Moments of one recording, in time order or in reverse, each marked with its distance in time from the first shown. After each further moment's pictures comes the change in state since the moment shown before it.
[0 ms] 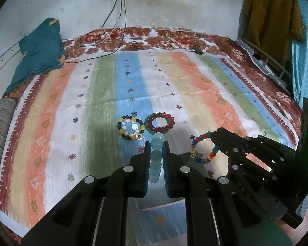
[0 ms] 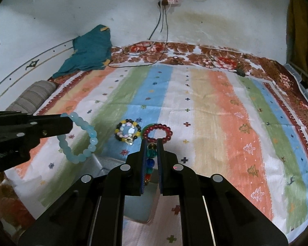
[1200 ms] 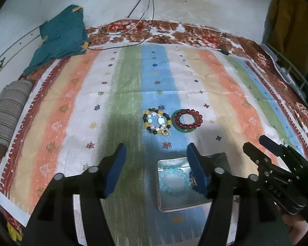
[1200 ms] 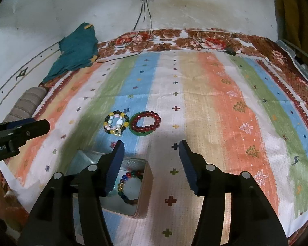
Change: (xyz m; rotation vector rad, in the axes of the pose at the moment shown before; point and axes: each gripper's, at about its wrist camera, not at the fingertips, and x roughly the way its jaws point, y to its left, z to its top) left arm 0.014 0.034 -0.003 -0.110 0.040 0.129; right arm 0.018 -0.030 -0.008 0.131 0.082 -0.019
